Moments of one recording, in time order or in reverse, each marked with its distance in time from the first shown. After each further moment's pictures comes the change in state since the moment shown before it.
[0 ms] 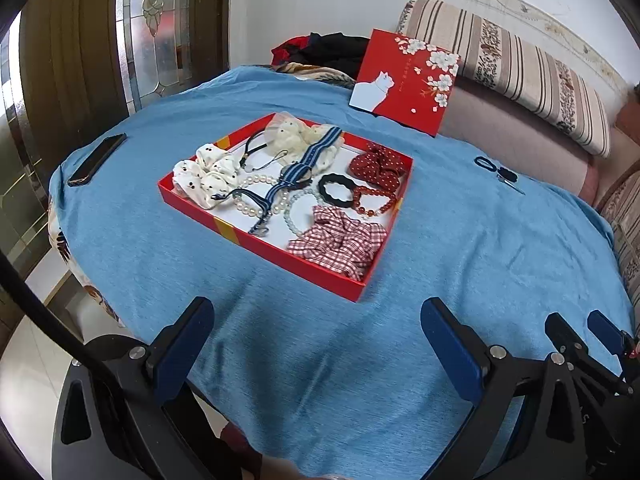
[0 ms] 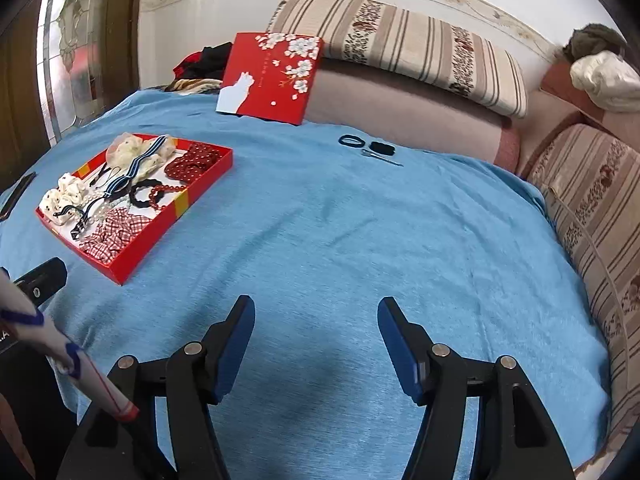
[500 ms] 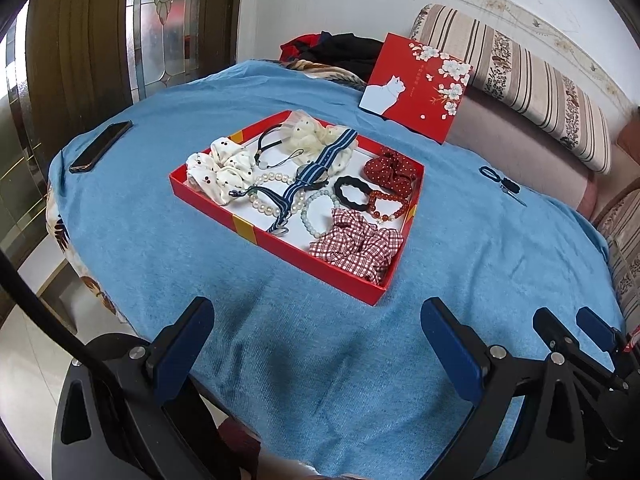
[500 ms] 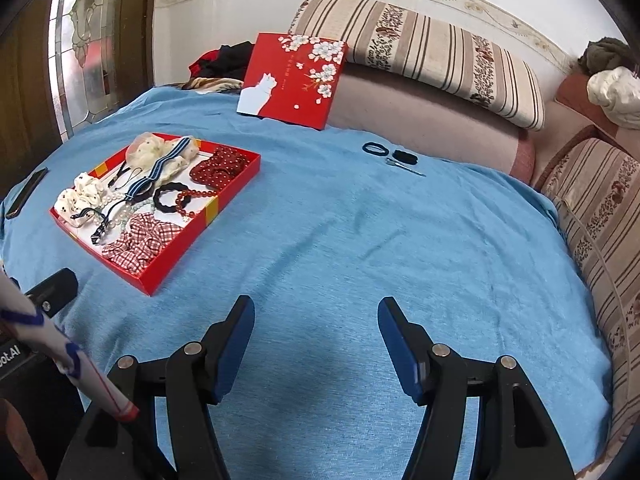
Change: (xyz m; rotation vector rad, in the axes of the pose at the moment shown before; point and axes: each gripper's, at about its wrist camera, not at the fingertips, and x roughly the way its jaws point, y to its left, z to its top) left arm 0.000 0.024 0.002 -0.046 0.010 -0.025; right arm -0.003 0.028 0.013 -0.032 -0.003 0.033
